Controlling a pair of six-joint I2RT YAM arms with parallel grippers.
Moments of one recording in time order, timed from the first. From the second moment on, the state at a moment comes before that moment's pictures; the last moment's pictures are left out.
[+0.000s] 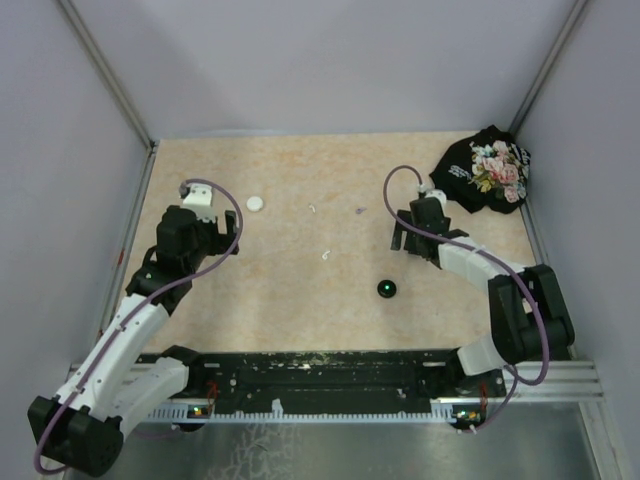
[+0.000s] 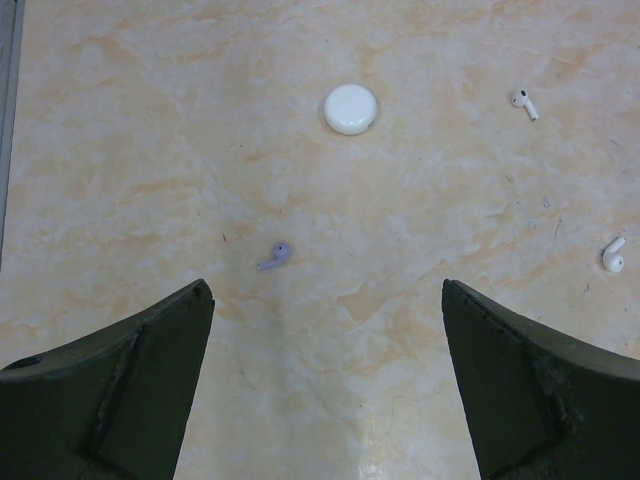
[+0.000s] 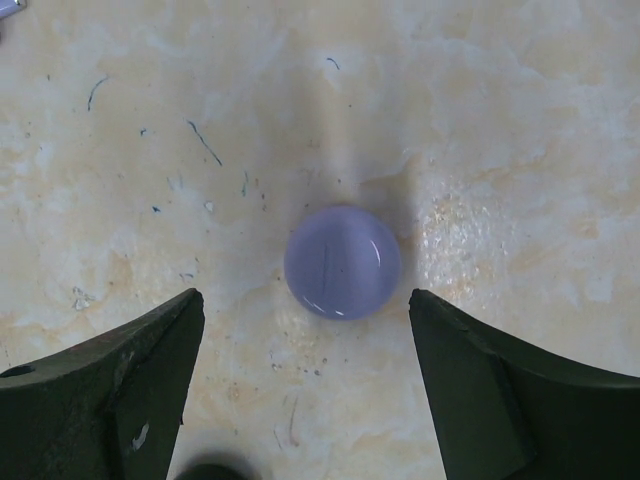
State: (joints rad) left arm -0.33 0.86 0.75 -0.29 -0.23 -0.06; right arm 0.29 1.44 0.76 -0.18 0.22 0.38
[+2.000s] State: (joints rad) left arm -0.31 0.88 0.75 -0.29 -0.18 -0.08; right arm 0.39 1.67 0.88 -0.14 0.34 0.49
